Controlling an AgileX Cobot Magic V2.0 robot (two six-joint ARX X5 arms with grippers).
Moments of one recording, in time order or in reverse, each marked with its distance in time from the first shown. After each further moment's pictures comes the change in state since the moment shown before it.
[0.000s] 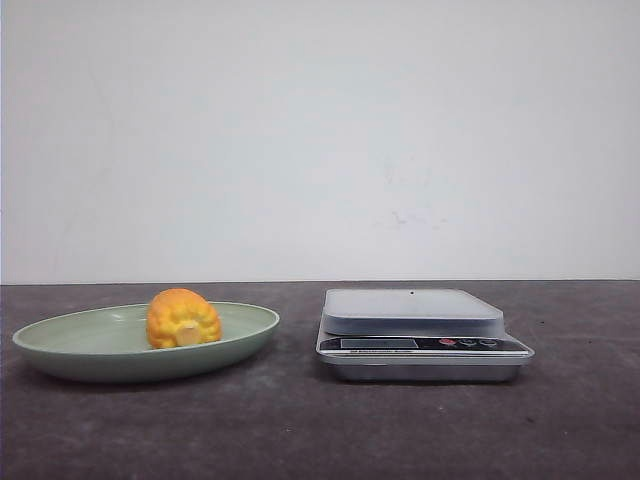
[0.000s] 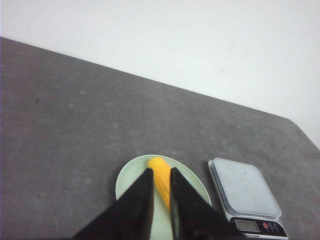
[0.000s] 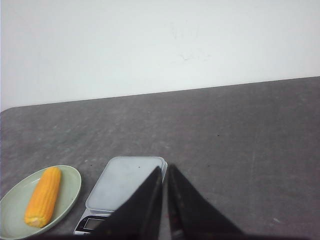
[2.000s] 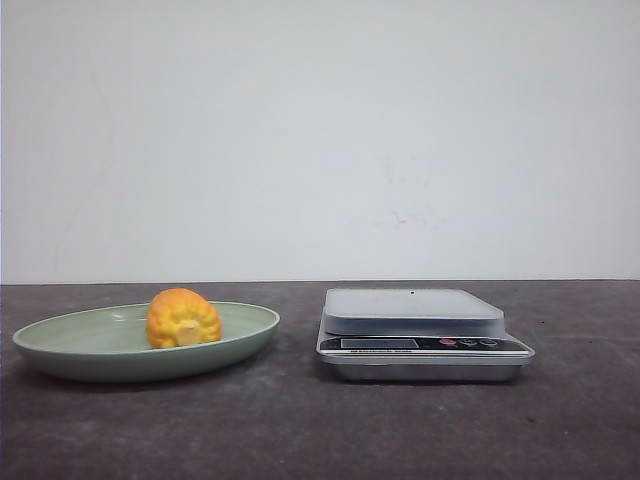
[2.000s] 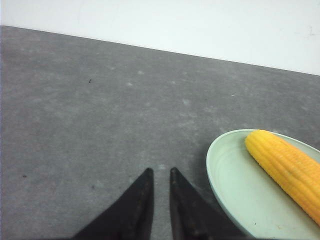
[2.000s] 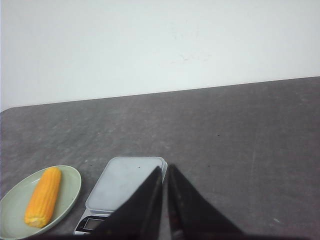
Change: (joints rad) left arm 0.519 -0.183 -0.826 0.690 0.310 0.289; right arm 0.000 0.000 0.000 0.000 0.001 -0.004
